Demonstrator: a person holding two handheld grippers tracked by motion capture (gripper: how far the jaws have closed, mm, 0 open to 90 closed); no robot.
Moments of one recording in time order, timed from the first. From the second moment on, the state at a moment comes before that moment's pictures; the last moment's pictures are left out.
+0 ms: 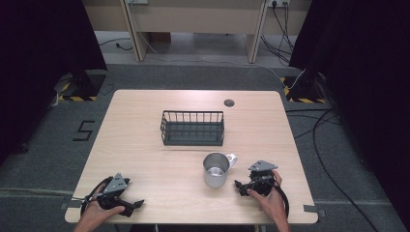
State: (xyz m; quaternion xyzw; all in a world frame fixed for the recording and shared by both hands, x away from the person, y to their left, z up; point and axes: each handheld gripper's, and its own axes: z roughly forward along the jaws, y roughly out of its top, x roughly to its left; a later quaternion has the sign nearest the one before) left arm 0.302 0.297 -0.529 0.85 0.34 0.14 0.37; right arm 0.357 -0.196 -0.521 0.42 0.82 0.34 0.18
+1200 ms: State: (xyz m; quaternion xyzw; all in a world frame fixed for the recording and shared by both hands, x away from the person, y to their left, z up) left arm 0.302 0.297 -0.529 0.85 0.34 0.14 0.37; right arm 0.365 -0.195 -0.478 0.32 0.81 0.43 0.23
